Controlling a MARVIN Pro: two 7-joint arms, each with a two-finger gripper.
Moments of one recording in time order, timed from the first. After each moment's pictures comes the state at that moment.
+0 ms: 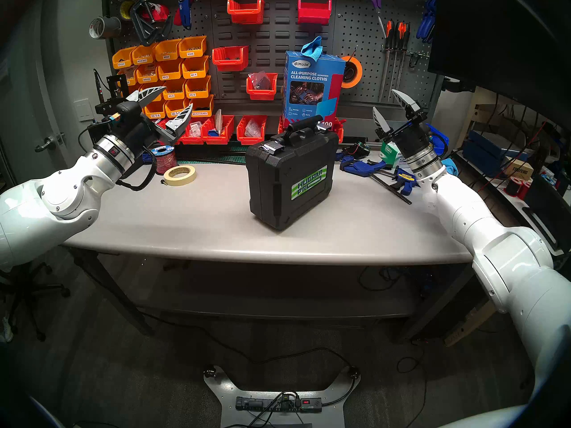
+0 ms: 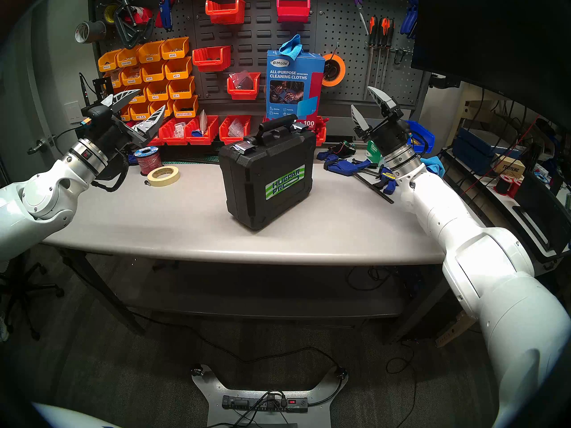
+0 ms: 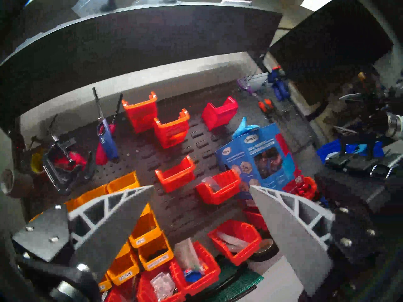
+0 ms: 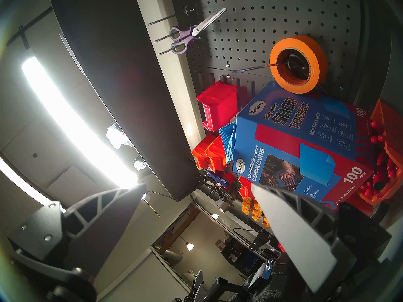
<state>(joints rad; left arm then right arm) 0.21 -0.17 0.01 -1.74 -0.90 -0.66 0.10 -0.54 -1.05 0.86 -0.47 1.94 0.62 1.20</state>
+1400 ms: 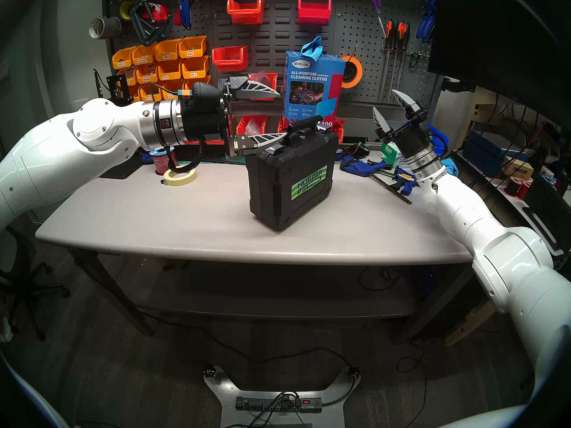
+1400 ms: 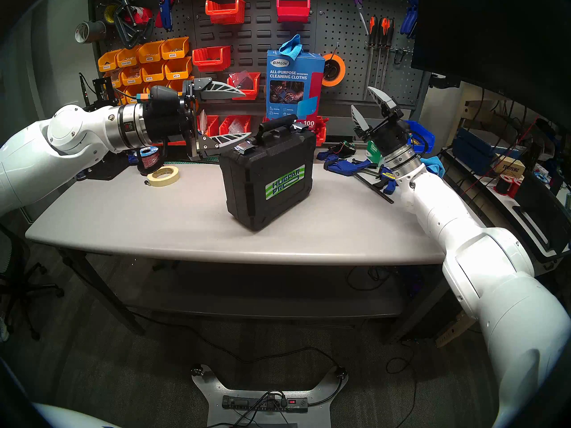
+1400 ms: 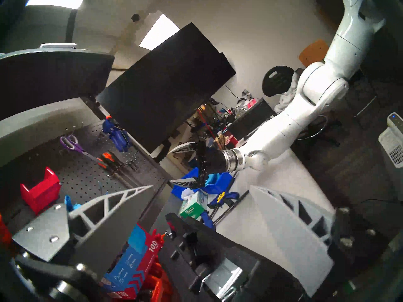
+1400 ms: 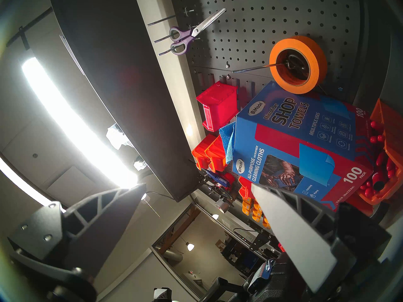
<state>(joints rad) 0.01 -0.44 -0.05 -1.63 -1.00 -0.48 -0.73 -0.54 -1.05 0.86 -0.47 1.94 0.62 1.20</state>
